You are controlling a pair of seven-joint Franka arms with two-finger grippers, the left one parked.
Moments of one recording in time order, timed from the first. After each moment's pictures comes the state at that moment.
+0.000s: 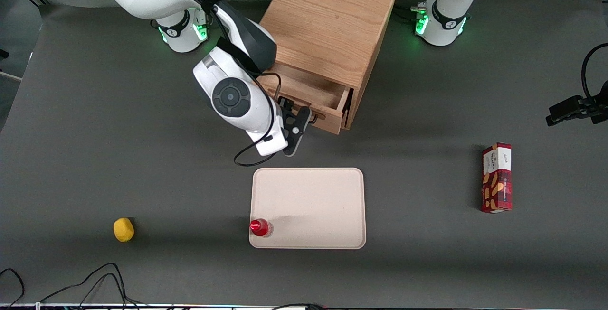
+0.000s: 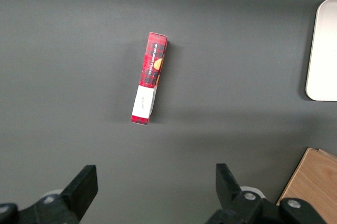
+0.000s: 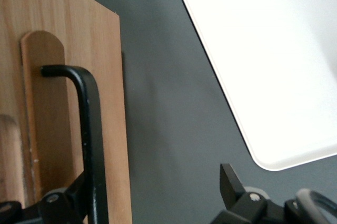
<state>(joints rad) 0.33 0.58 0.38 -1.37 0.03 1.84 -0.46</state>
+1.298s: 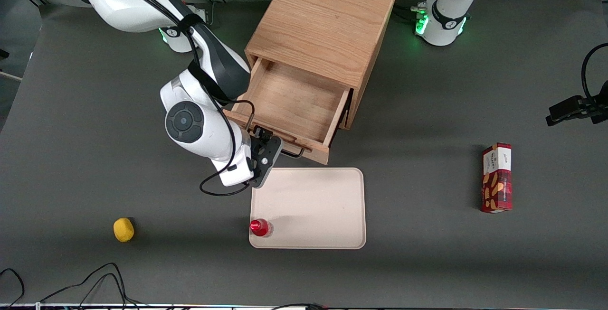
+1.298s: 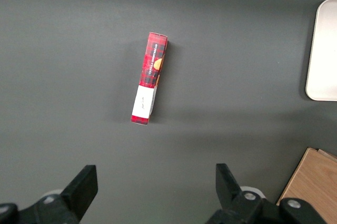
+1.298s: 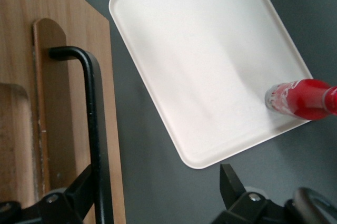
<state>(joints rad) 0.29 0.62 0.29 -1.29 0.03 1.93 -0.55</state>
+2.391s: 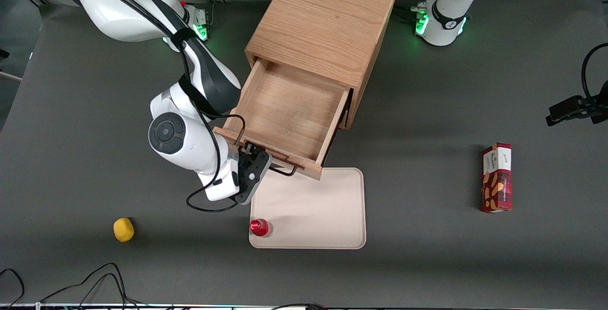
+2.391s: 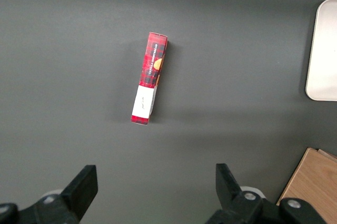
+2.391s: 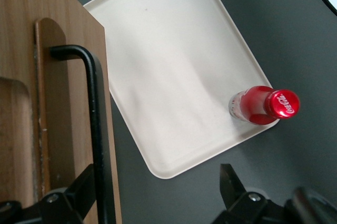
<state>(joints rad) 0.27 0.66 0.26 -1.26 0.03 2.00 -0.58</state>
